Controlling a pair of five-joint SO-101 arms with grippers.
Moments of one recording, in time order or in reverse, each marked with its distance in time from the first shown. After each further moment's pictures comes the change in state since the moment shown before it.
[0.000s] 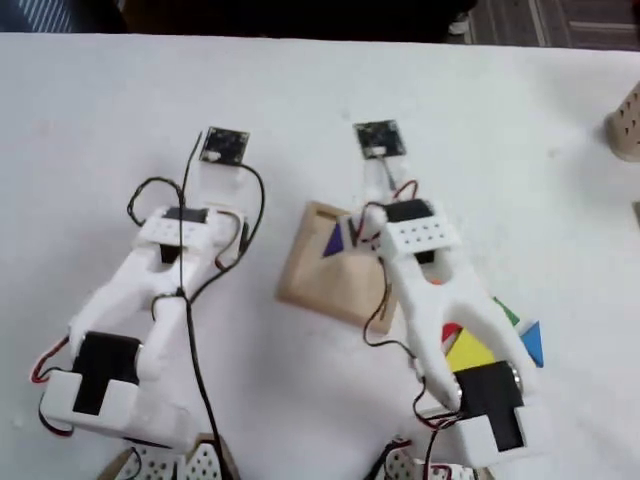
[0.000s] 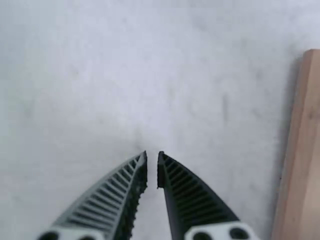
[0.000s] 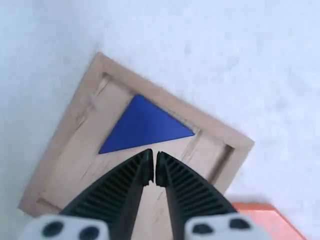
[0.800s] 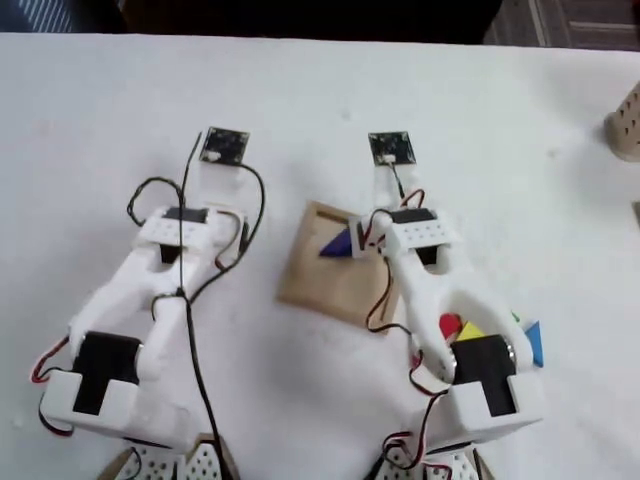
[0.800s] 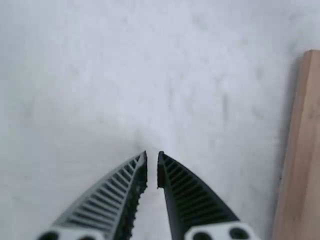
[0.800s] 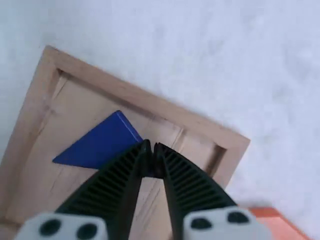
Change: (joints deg) left arm 0.0 0.0 0.0 0.0 0.0; right arm 1.9 7.8 3.3 -8.2 -0.1
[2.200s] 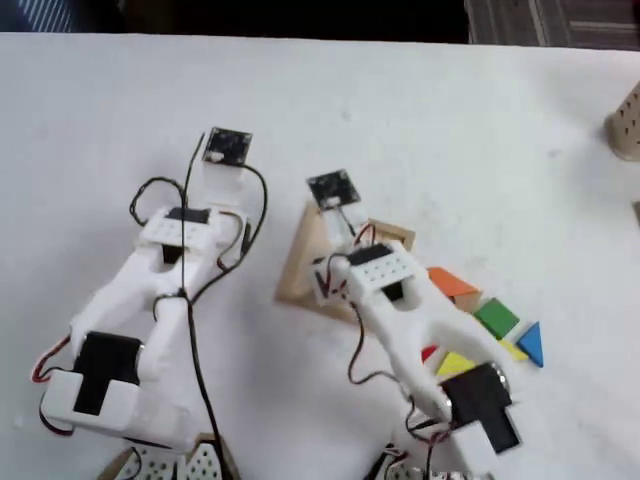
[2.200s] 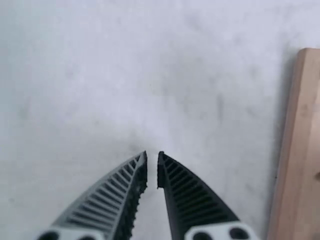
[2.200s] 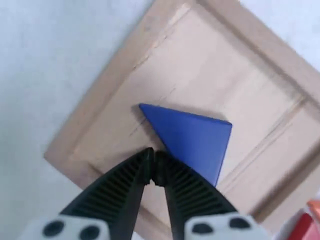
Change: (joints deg) left arm 0.6 0.0 0.0 0.0 0.0; right arm -12.5 -6.1 9.4 -0.4 0.0
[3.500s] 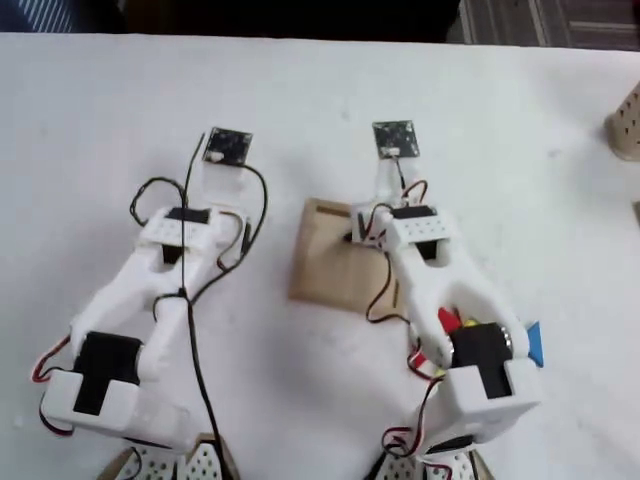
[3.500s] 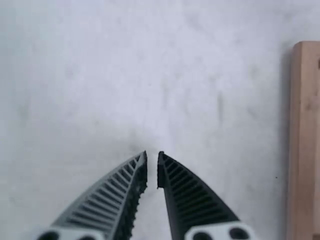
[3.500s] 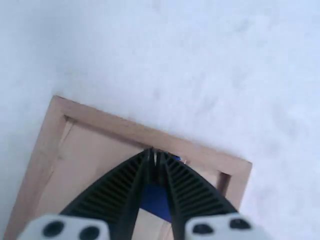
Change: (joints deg) left arm 0.0 0.0 0.0 0.0 0.0; right arm 13.5 10.0 -12.5 -9.8 0.0
